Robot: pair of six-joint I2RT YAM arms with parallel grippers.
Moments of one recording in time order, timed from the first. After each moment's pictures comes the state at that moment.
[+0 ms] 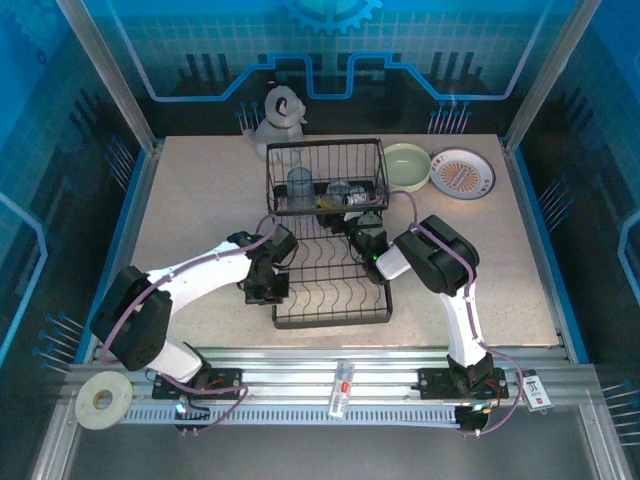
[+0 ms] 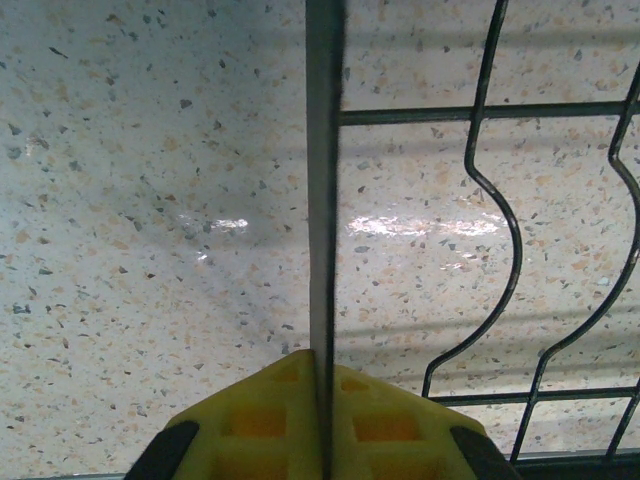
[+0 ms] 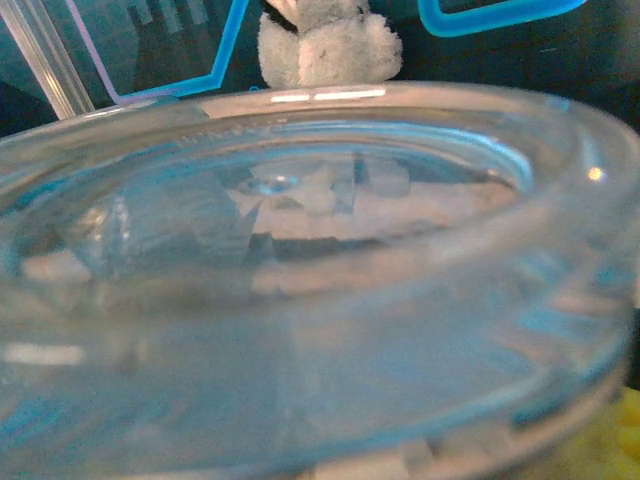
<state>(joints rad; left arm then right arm) -0.60 1.50 0.93 -0.93 0.10 -0.74 0.59 2.17 0.90 1.26 0.11 0.23</state>
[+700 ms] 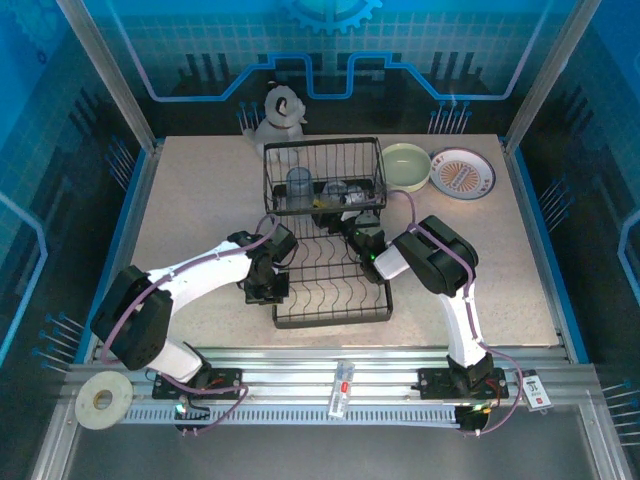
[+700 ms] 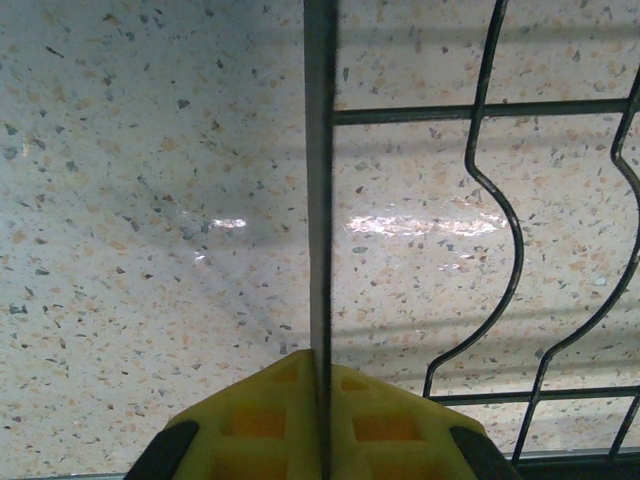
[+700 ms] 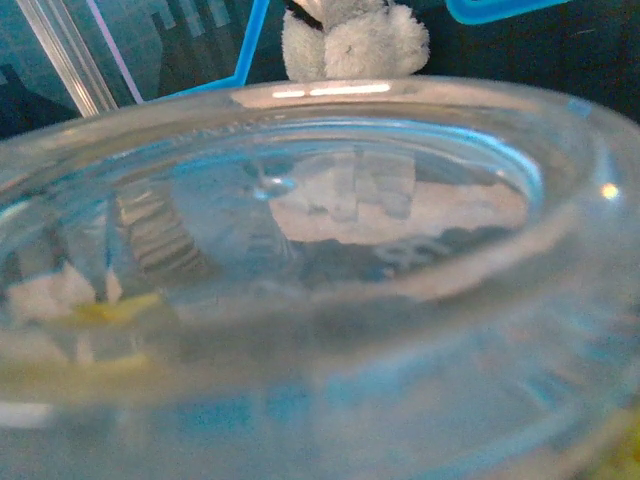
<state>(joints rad) -0.60 1.51 0.94 -0.93 0.11 -0.75 0.60 2.17 0.92 1.24 0.09 0.27</state>
